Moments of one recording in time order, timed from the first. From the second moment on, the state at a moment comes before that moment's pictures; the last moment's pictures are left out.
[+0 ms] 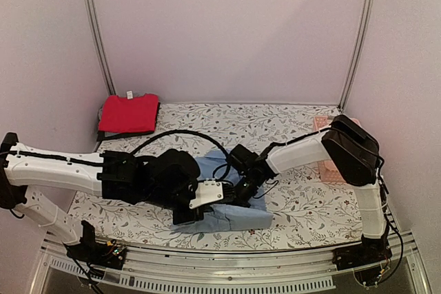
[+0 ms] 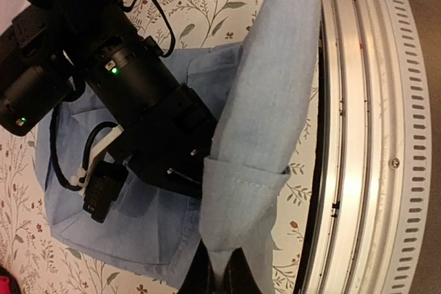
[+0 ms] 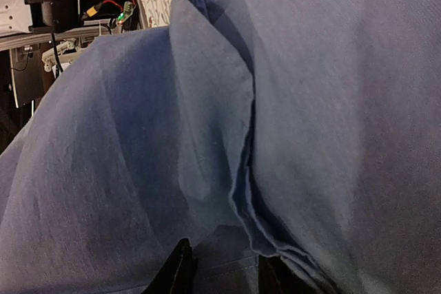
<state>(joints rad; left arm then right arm) -1.30 1.37 0.98 -0.50 -0.12 0.25 0.91 2.19 1.35 -0.39 -1.00 0.31</state>
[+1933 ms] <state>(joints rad) -0.68 2.01 1.54 -0.60 0.29 0.63 0.63 2.49 1.96 -0.67 -0.89 0.10</state>
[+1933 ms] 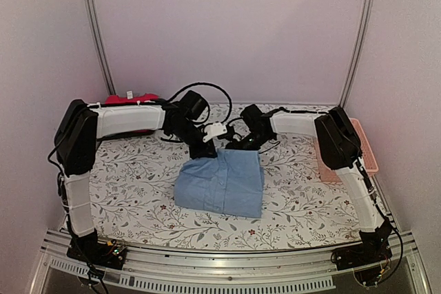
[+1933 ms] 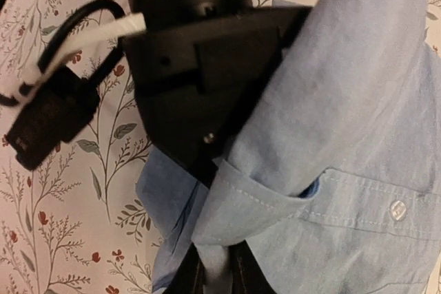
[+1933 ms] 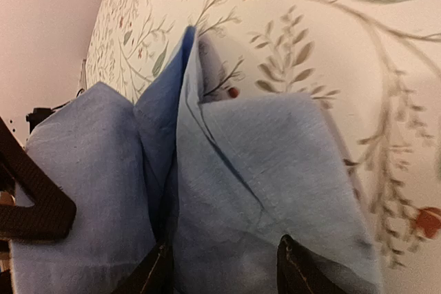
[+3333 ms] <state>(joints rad) -0.31 1.63 0.99 0.01 0.69 -0.30 0.45 2.11 1.48 -0.61 -0.77 0.10</state>
